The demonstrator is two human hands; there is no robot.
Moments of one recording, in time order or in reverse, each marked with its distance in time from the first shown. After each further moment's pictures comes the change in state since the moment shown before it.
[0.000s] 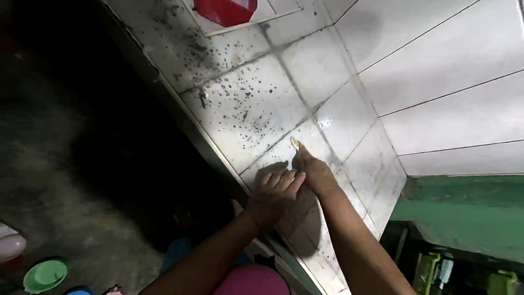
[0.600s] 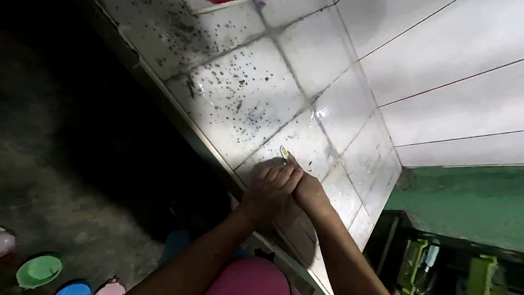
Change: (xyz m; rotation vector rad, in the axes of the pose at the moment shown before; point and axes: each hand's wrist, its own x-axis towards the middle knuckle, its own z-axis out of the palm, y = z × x) left_hand -0.001 -0.001 0.001 -0.023 0.009 0.031; right_hand -0.039 -0.002 0.022 0.085 -0.049 0.060
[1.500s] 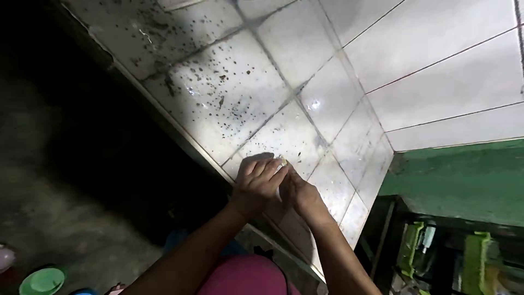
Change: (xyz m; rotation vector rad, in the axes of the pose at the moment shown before) left_hand -0.003 -0.005 0.009 0.019 0.079 0.024; right_hand -0.033 0.030 0.014 0.175 0.016 0.034
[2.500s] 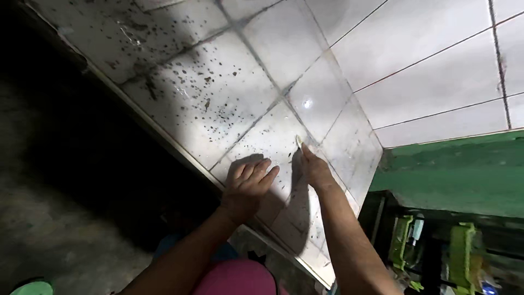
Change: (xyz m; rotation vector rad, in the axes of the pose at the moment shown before) left_hand 0.002 0.001 -0.004 0.008 -0.063 -0.005; right_hand 0.064 0.036 -0.039 -0.079 0.092 0.089
